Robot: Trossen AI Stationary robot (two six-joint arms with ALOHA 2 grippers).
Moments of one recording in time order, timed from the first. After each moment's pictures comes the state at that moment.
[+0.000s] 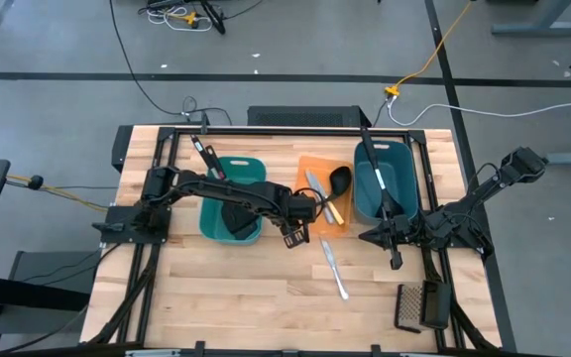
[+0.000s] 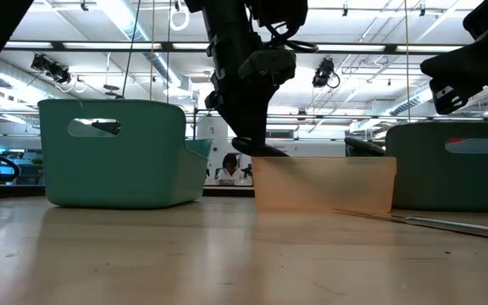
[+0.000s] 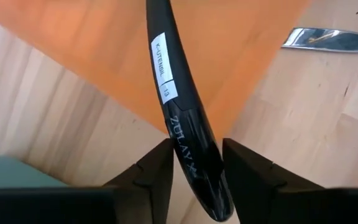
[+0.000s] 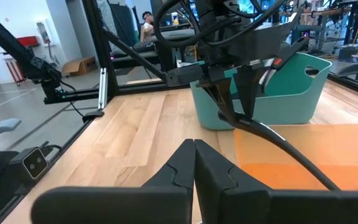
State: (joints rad) left arm -0.06 2.05 1.70 -0.91 -0.17 -0.44; right arm 0.59 0.62 0.02 0.53 0.51 0.17
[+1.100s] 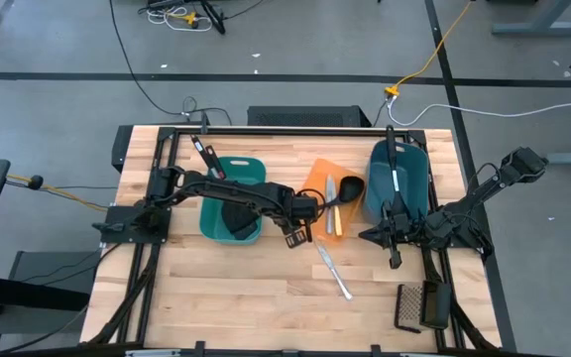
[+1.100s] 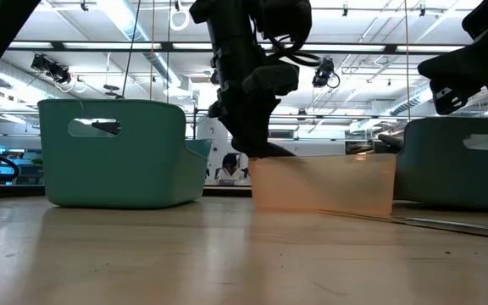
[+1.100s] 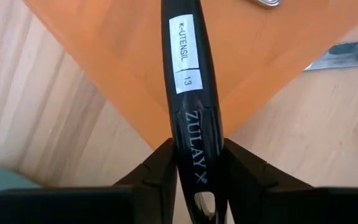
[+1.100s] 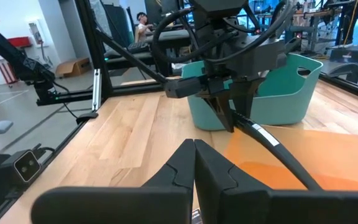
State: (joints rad) left arm -0.05 2.09 1.70 -0.89 -0.16 -0.42; right arm 0.59 0.62 0.02 0.53 0.53 0.17
